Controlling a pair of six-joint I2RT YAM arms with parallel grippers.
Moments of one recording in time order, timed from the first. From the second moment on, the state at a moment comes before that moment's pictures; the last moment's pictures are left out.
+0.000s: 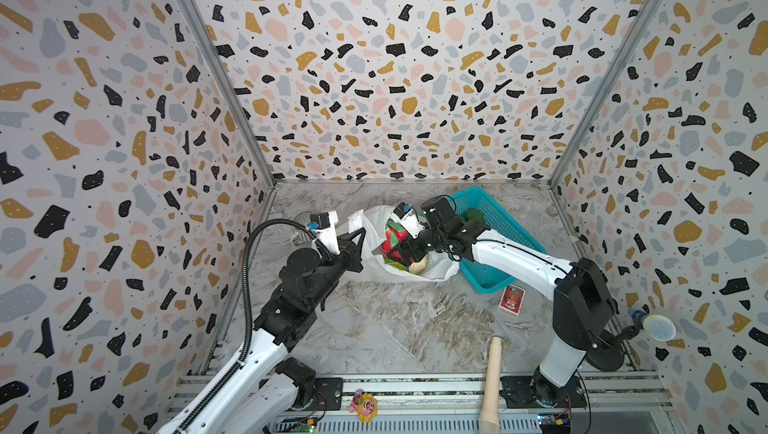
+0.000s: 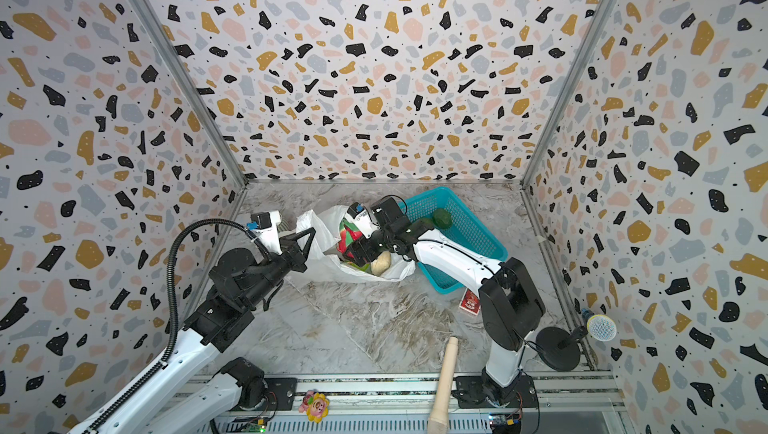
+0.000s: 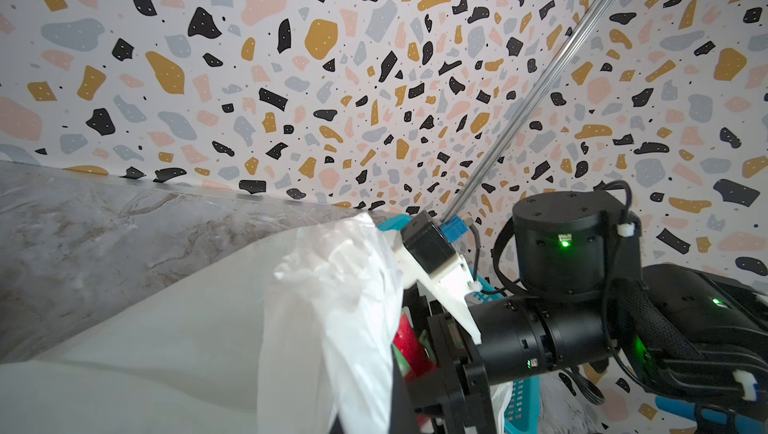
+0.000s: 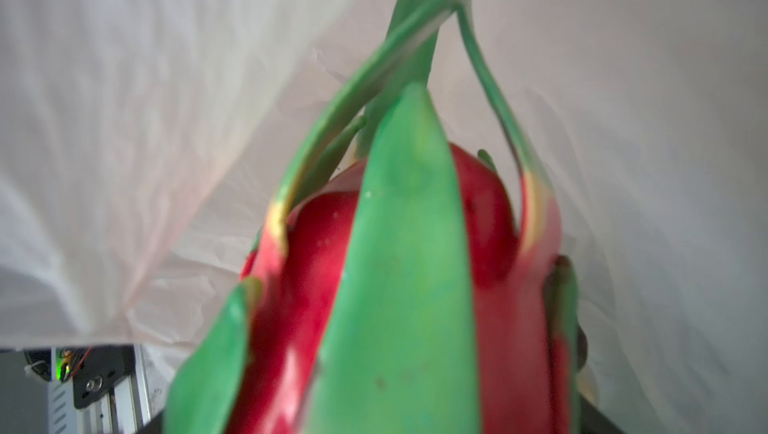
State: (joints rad) left arm -0.49 0.75 0.65 0.04 0.05 -0.49; right arm 0.76 1.78 1.44 -0.38 -0.39 0.00
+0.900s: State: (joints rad) left arm -0.49 0.76 0.65 0.04 0.02 -0.52; right arm 0.83 1.66 1.35 -0.26 -0.27 0.11
